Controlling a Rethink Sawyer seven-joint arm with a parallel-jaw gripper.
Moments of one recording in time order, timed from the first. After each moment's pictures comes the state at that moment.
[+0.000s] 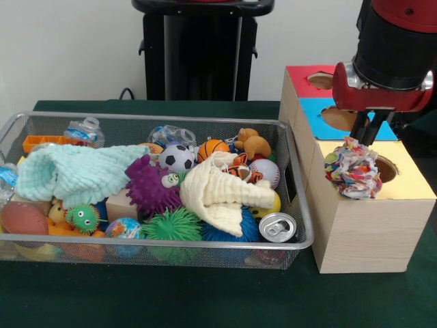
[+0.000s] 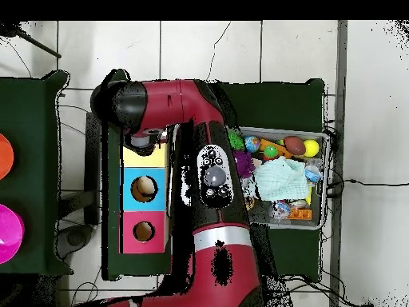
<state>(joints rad) -0.08 -0.47 0.17 1.06 -0.16 1.21 1.83</state>
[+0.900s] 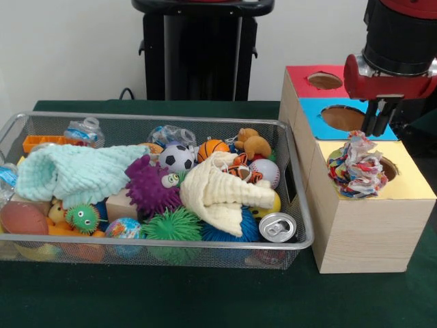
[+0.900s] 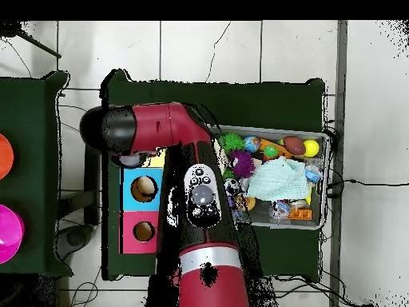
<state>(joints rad) -0.03 -0.56 0.13 1.26 -0.10 1.03 1.83</state>
